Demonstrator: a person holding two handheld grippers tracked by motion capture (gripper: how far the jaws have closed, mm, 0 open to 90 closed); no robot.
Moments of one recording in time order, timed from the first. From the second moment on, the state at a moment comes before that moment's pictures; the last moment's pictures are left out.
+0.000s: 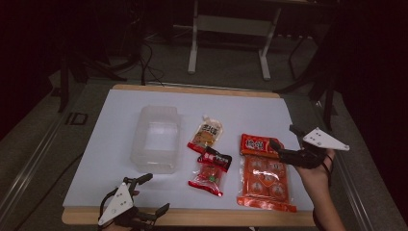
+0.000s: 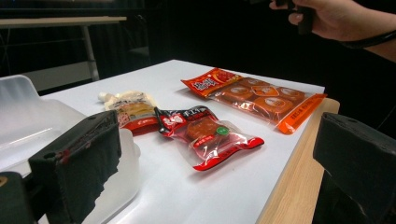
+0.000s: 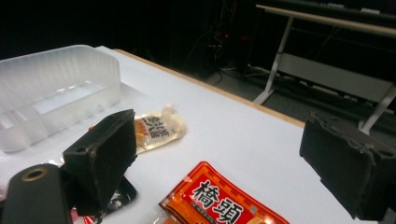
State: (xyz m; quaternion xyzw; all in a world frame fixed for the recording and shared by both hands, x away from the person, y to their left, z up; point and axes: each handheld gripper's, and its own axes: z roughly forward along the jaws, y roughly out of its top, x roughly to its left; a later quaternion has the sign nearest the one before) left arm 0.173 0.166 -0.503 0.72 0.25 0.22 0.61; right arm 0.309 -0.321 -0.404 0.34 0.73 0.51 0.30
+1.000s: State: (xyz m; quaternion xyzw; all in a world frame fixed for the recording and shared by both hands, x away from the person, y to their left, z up) left arm 0.174 0.165 -0.504 0.72 0.25 0.21 0.61; right arm 0.366 -0.360 -0.486 0.42 0.76 0.44 0.24
